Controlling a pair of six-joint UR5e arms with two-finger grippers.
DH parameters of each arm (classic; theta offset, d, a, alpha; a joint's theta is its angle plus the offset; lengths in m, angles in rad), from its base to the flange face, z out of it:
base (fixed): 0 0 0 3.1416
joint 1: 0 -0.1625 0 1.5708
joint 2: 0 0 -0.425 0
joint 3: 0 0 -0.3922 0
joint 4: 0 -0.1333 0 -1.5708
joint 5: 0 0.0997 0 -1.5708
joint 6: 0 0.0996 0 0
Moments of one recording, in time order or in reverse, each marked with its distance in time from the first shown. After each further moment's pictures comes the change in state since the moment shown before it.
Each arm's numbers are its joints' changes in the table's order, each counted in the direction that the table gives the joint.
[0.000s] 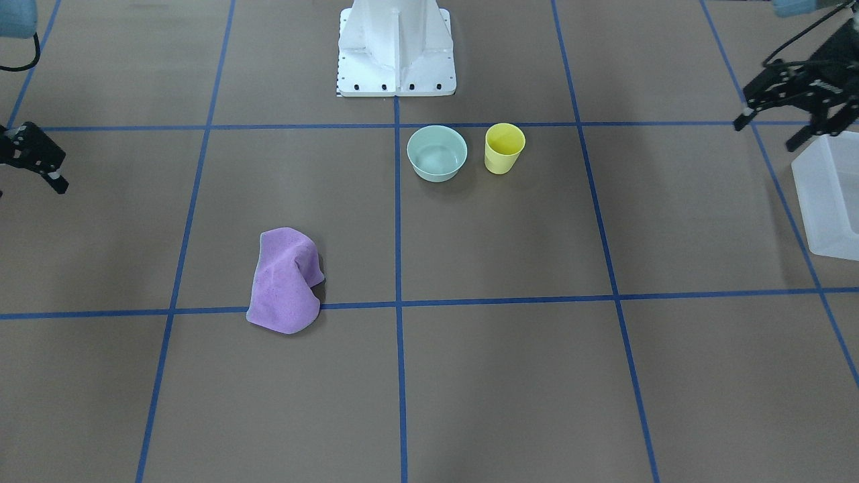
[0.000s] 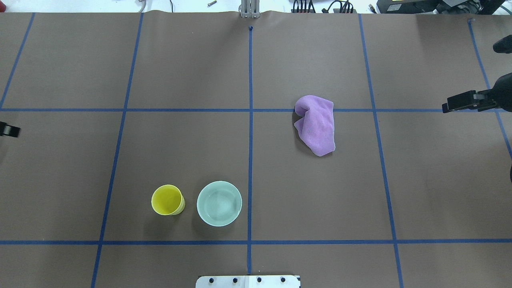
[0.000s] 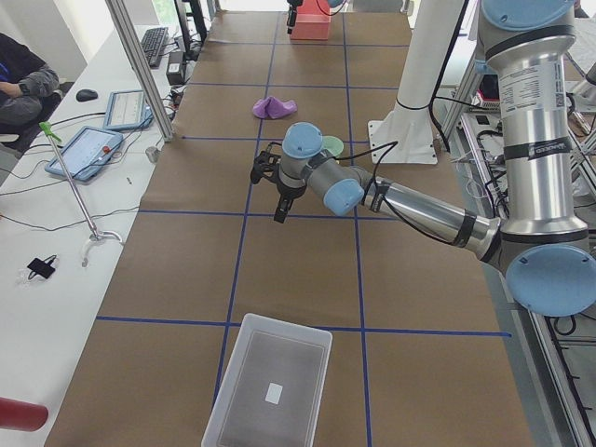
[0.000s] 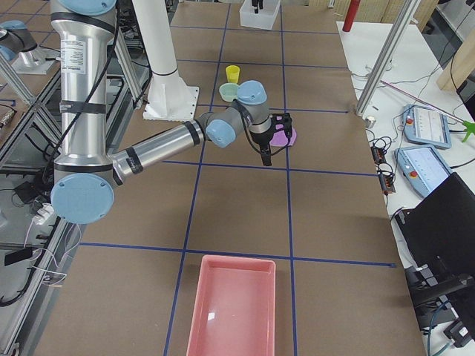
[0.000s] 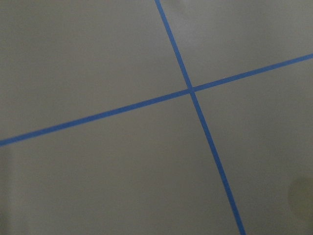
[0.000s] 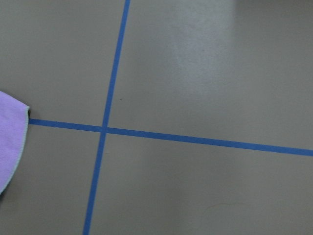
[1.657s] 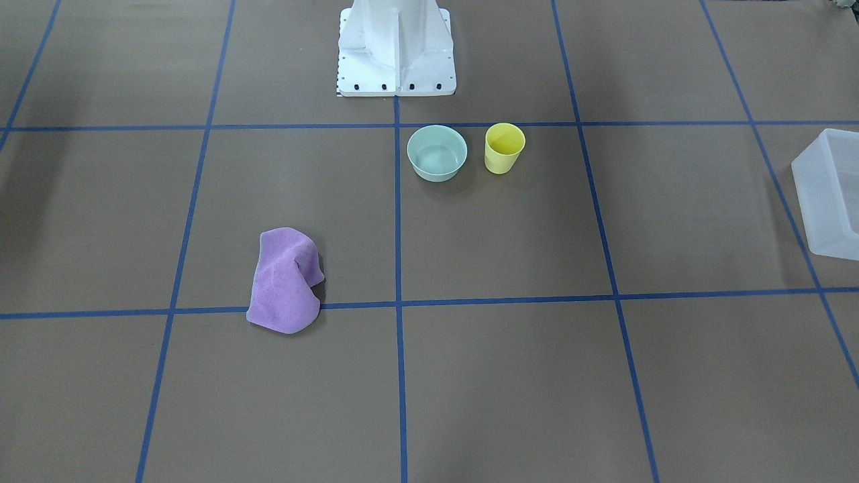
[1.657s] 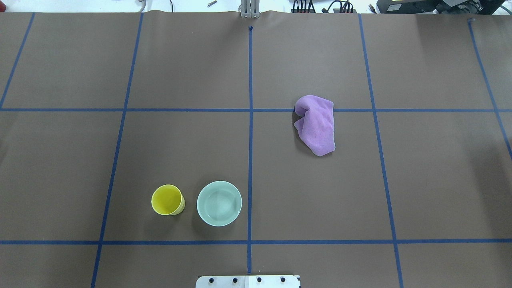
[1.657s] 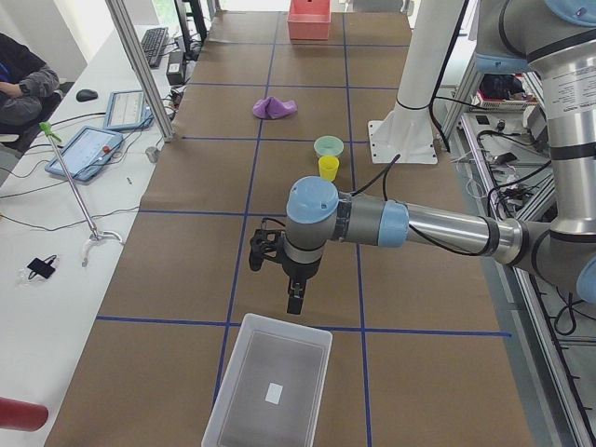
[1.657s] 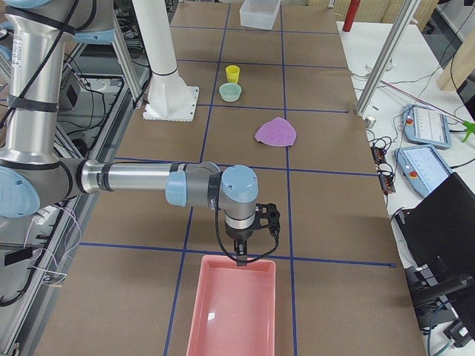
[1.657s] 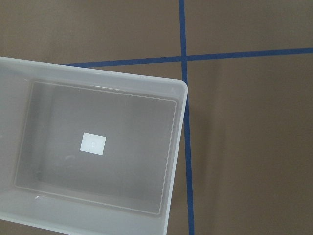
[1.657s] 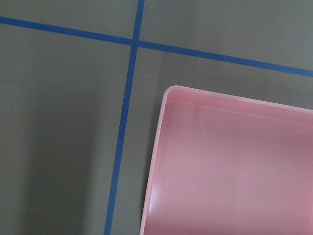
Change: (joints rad) left arm 0.565 -0.089 -0.102 -0.446 -0.030 0.675; right arm -0.548 0.152 0.249 0.349 0.117 -0.952
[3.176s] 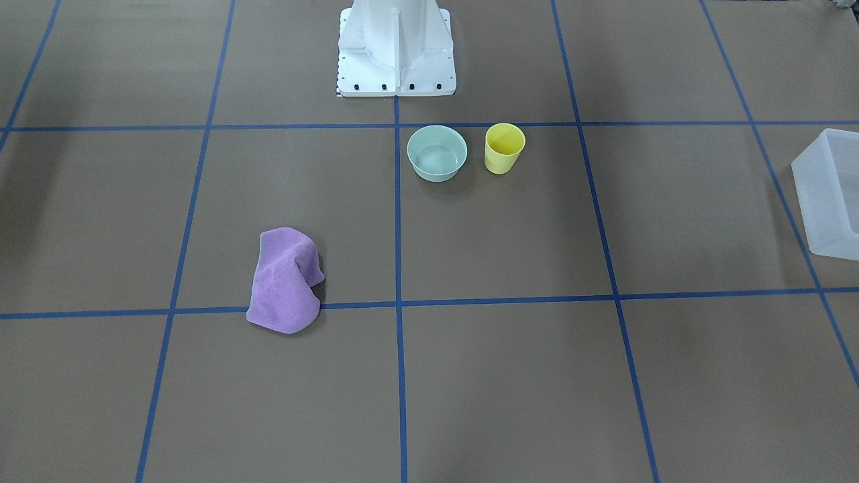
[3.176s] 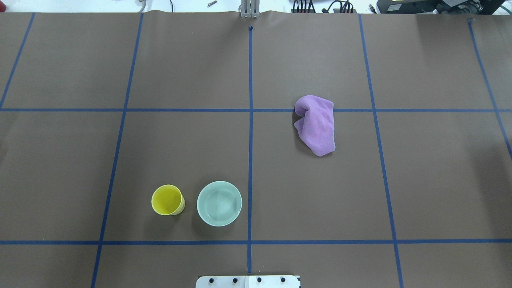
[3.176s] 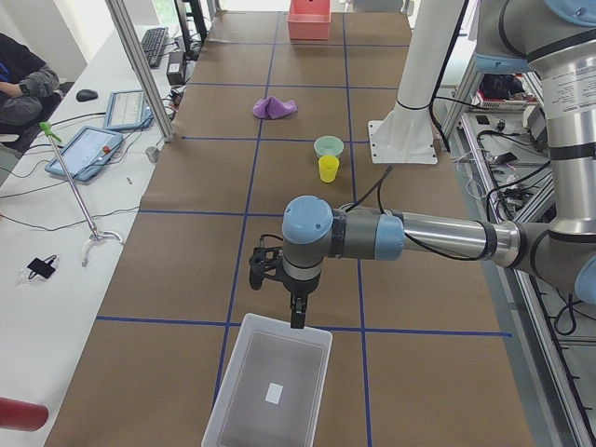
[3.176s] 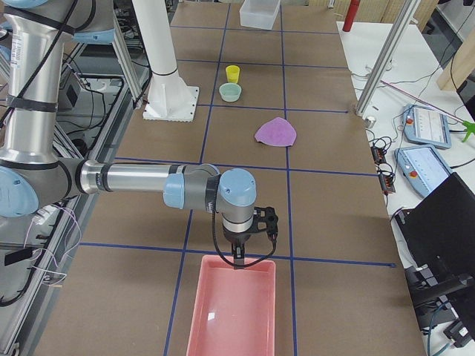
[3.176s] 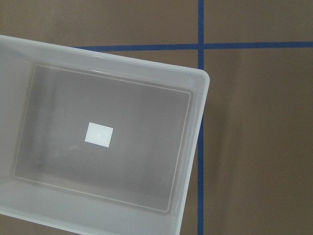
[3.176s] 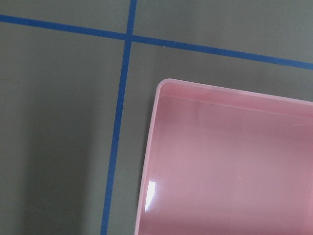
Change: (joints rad) left arm 0.001 -0.004 -0.060 -0.022 -0.008 0.001; right arm -0.006 0.006 0.012 0.007 -0.008 -0.002
